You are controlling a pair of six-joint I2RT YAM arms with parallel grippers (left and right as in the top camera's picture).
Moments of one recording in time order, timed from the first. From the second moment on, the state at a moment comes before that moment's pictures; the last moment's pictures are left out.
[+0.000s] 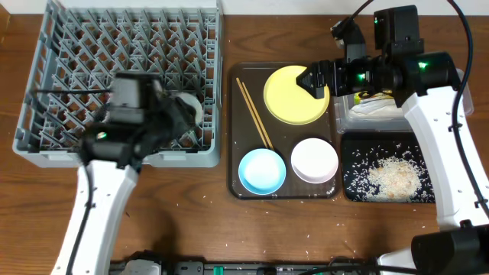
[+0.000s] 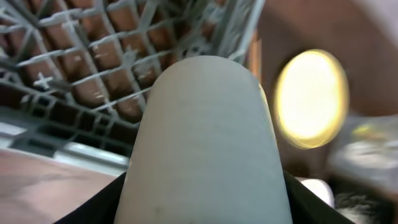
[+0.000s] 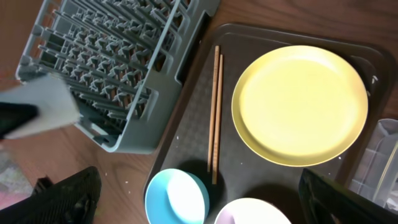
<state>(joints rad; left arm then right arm) -0.15 1.28 1.21 -0.94 0.12 -0.63 0.17 1.65 1.68 -1.01 -0.54 0.06</state>
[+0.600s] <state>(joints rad) -0.23 1.58 1.21 -1.00 -0.04 -0.59 0.22 1.65 1.68 -1.02 -0.52 0.06</state>
